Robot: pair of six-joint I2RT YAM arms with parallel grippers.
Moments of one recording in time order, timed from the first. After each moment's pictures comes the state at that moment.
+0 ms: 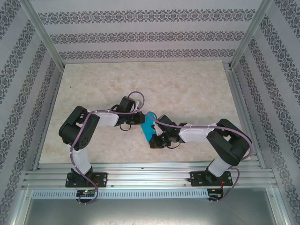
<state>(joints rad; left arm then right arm) -0.52 1.87 0.91 0.06 0.42 -0.56 0.81 1.62 0.68 -0.17 -0.48 0.63</state>
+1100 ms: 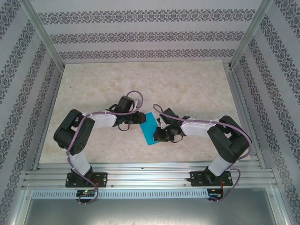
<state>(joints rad) -0.53 1.75 0.88 -0.01 0.37 -0.54 0.69 1.65 0.75 -0.26 -0.43 0.63</state>
